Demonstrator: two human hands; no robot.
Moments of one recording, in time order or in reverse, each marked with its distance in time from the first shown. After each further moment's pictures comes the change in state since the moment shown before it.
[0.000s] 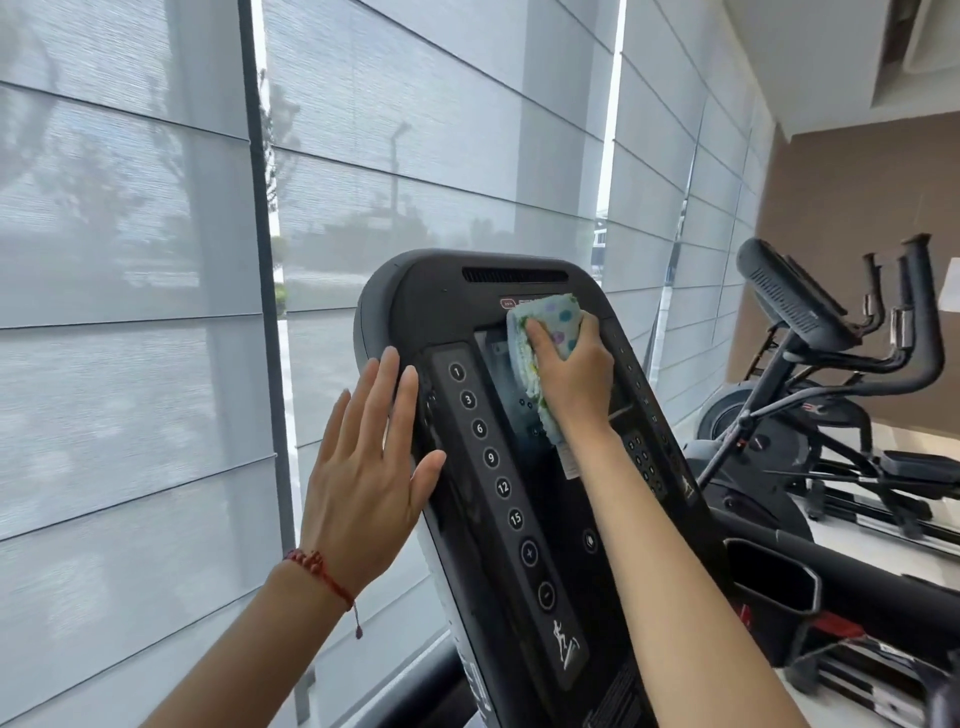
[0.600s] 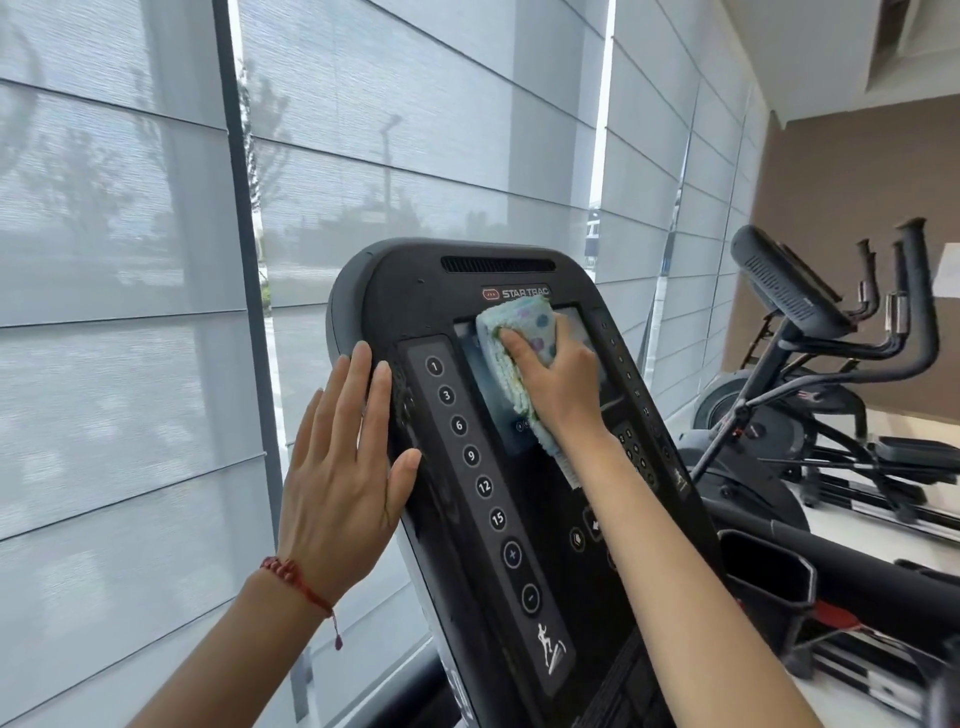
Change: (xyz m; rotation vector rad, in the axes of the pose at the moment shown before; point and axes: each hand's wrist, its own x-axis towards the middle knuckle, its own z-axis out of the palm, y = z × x) left_hand 0.000 0.003 0.004 -0.029 0.050 -0.016; right_hand -0.004 0.012 -0.004 0.034 -0.136 -0.101
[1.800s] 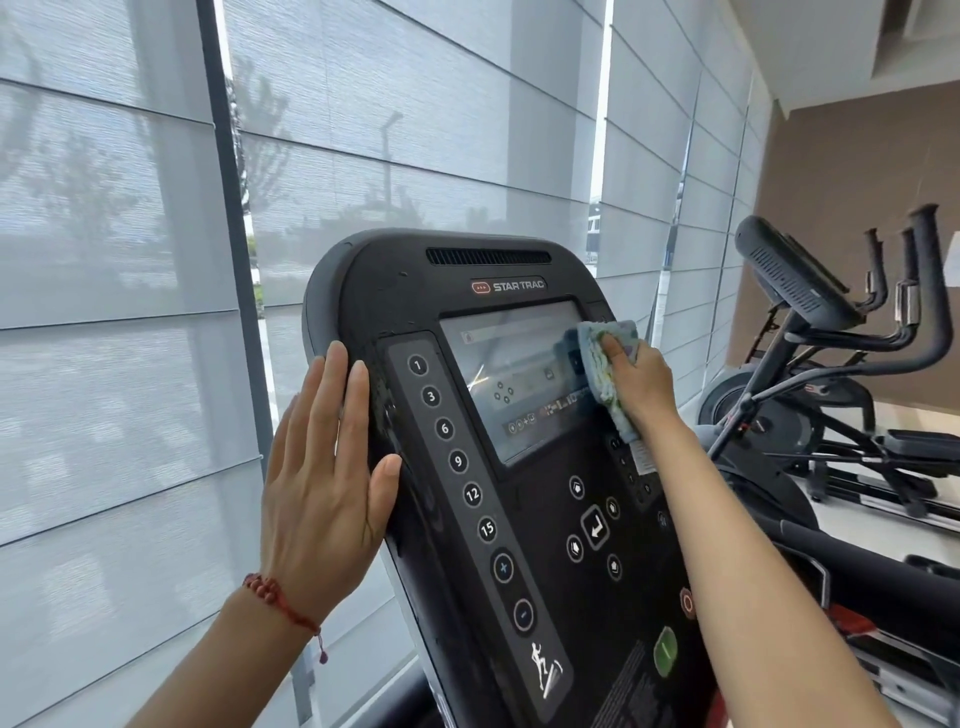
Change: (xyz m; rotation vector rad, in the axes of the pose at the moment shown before) left_hand 0.000 0.004 0.008 -0.038 0.095 -0.009; right_hand 0.038 0.108 -0.046 -0.142 0.014 0.376
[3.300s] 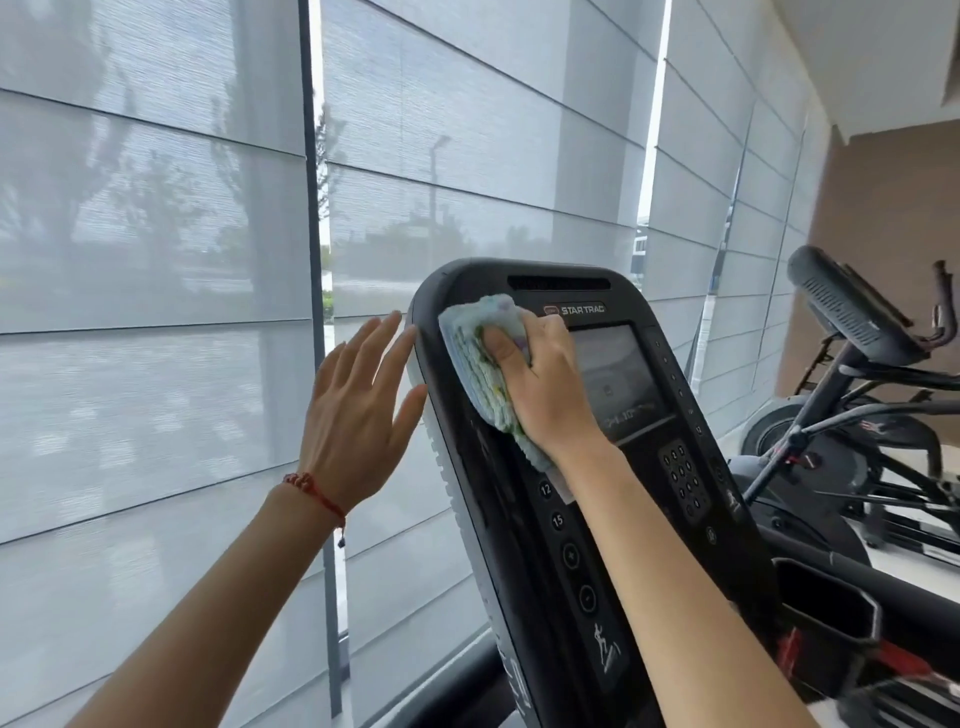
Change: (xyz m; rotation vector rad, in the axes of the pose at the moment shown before) left_hand 0.038 -0.058 -0.027 0.053 -0.094 0.008; right_hand -0.125 -0.160 0.051 0.164 -0.243 -0.470
